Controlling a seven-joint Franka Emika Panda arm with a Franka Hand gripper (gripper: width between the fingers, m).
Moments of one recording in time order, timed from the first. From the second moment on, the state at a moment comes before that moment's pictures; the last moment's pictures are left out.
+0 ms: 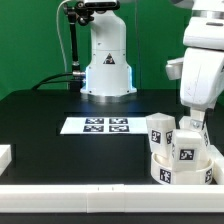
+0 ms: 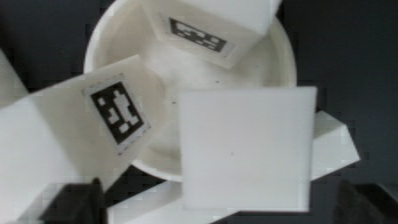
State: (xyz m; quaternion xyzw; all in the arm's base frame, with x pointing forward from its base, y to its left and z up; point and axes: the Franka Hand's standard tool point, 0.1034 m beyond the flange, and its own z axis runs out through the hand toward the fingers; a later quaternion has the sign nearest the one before) arm 0.583 0.116 0.088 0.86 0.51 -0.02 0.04
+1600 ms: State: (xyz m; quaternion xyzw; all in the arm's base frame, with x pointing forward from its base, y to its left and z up) arm 0.583 0.107 0.086 0.97 0.23 -0.01 0.04
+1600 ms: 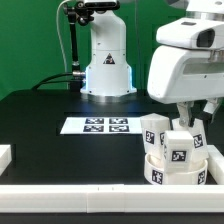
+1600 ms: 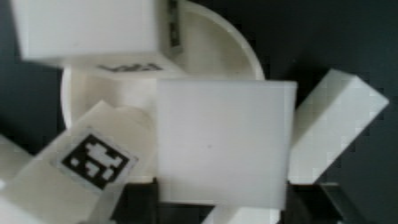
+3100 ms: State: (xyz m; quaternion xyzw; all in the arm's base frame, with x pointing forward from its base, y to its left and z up) arm 0.582 0.106 0.086 0.92 -0.40 0.00 0.01
